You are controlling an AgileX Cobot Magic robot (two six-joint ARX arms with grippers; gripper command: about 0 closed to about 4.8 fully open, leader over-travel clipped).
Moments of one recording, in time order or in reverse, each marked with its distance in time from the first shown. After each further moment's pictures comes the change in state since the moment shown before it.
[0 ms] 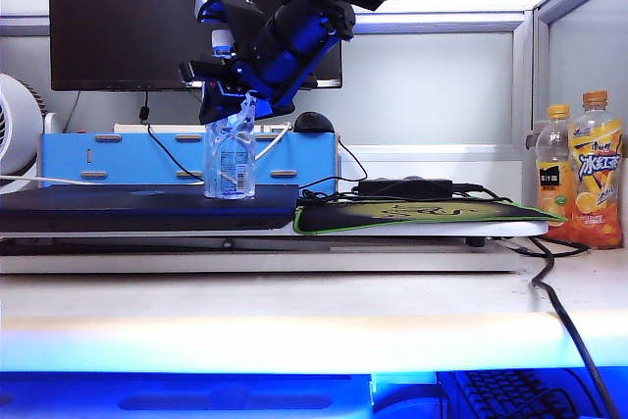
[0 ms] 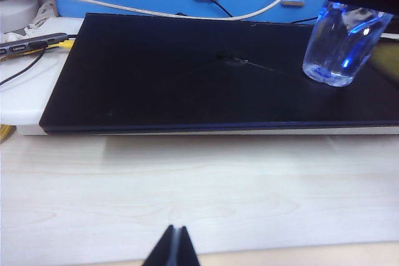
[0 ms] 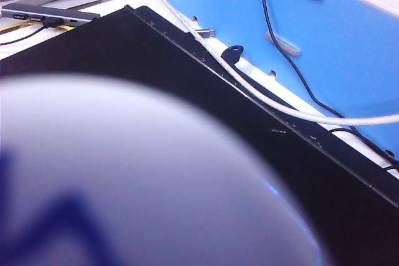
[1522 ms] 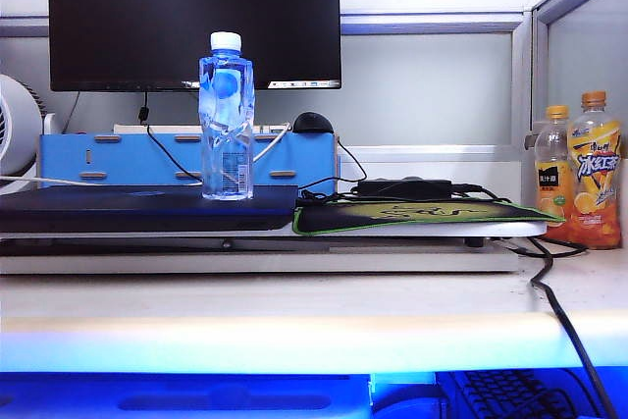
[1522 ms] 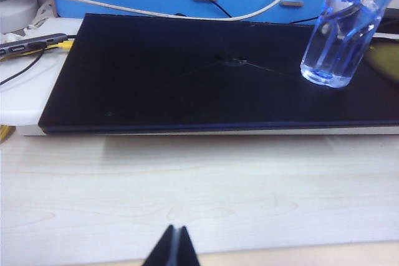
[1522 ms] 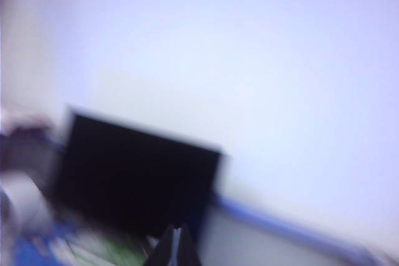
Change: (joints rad) left arm 0.000 0.000 0.000 0.000 0.000 0.000; right arm 0.027 -1.255 0.022 -0.479 0.329 -0.232
